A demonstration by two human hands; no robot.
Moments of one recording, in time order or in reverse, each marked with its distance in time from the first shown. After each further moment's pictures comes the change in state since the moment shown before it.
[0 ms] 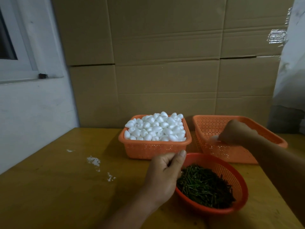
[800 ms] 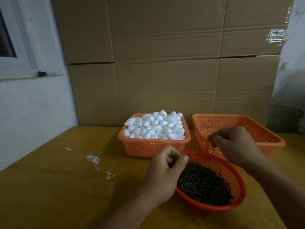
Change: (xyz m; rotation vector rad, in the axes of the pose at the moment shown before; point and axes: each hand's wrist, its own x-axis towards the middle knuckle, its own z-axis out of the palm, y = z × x) left_hand -0.001 -0.004 -0.001 0.092 -0.006 -0.008; right_hand -0.105 -0.009 0.007 0.515 0.221 -0.333
